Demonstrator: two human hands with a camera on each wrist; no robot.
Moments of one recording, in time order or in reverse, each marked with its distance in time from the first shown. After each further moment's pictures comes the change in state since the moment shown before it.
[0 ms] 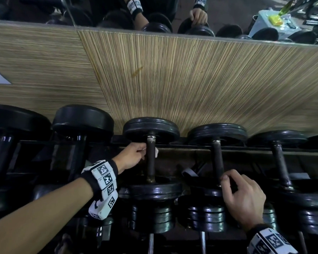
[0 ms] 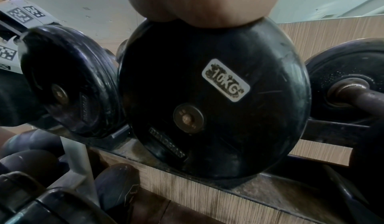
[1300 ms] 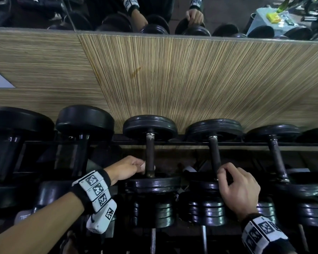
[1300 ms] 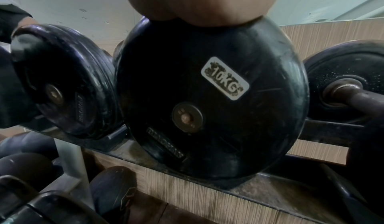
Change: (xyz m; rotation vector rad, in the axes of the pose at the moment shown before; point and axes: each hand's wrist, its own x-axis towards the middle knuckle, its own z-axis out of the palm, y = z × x) left_hand -0.030 -0.033 0.002 0.023 -0.227 -0.164; right_hand -0.002 -0.001 0.000 0.042 0.064 -0.018
